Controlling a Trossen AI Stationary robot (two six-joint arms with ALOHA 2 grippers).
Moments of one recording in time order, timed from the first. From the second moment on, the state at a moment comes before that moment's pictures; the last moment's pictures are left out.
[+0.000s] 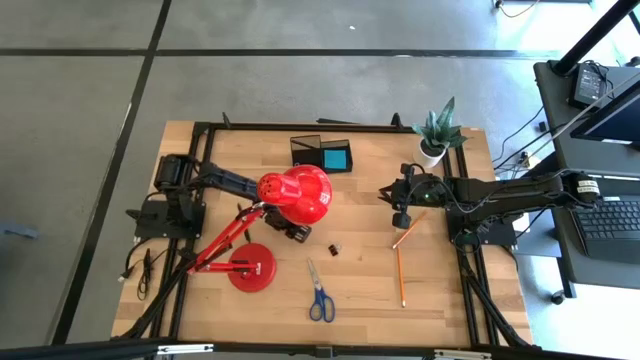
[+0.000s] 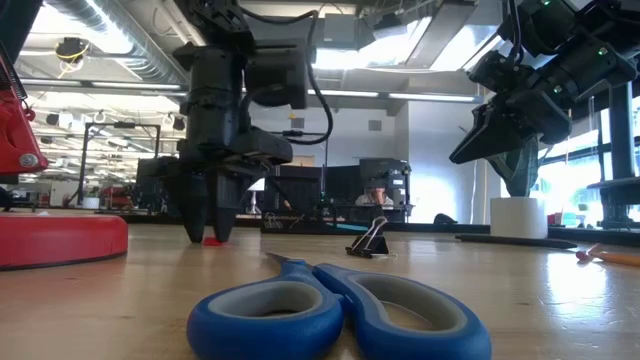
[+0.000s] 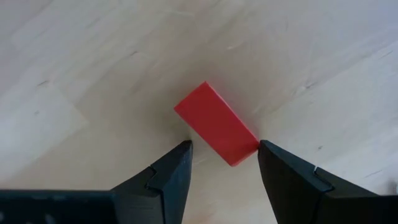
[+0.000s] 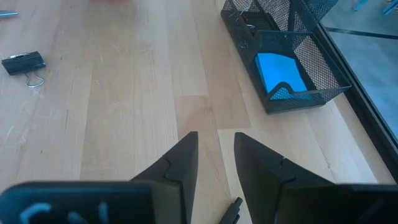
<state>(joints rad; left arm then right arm) 0.00 1.86 1.11 -0.77 0.08 -1.03 -0.10 0.94 0.39 -0.08 0.21 -0.16</state>
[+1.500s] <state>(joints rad) 0.05 1.86 1.11 -0.79 0.15 -1.08 -0.10 0.94 0.39 -0.09 0.21 -0.16</state>
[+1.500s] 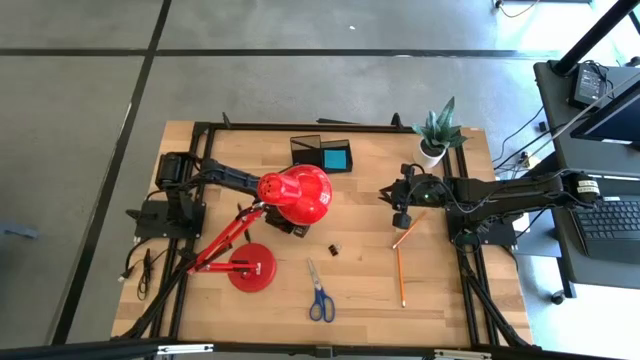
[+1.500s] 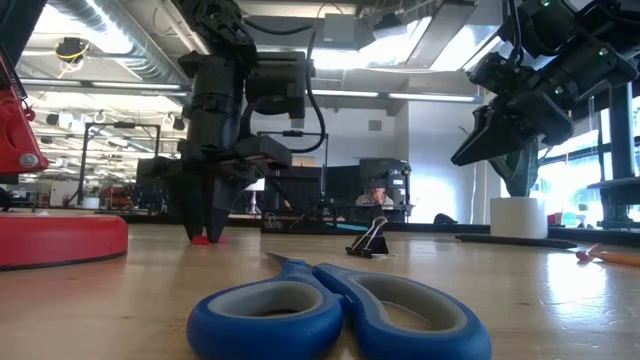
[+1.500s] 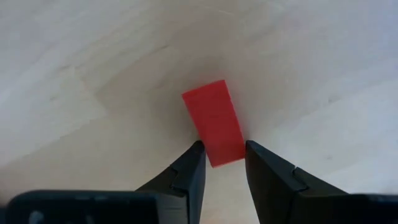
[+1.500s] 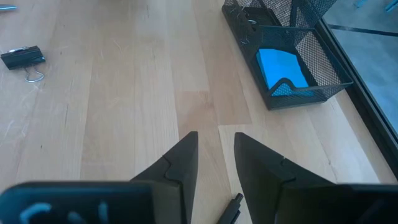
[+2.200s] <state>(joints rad) 0.02 1.86 1.11 -0.77 0.07 -1.04 -0.10 0.94 0.39 -0.09 0.21 -0.16</state>
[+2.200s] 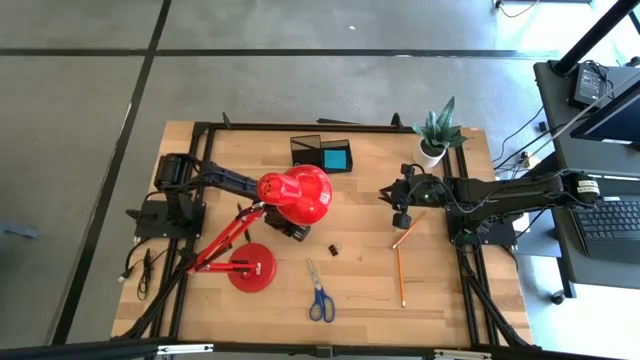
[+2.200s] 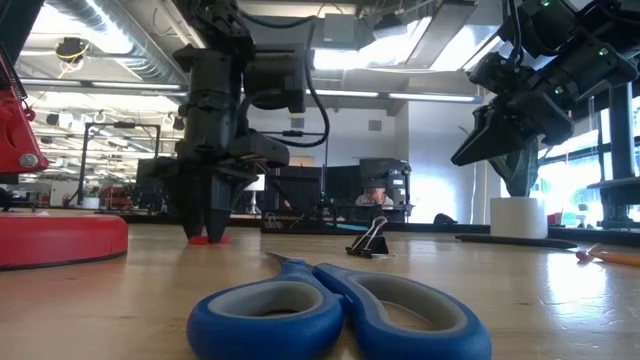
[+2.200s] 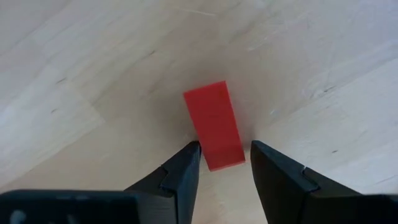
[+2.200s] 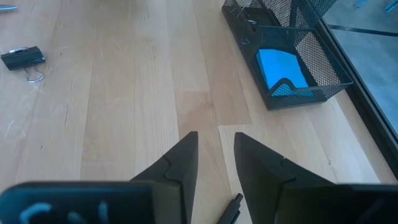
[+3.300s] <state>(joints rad) -0.01 1.84 1.11 -0.77 -0.05 -0.81 -0.10 0.94 0.39 -0.08 0.21 -0.16</state>
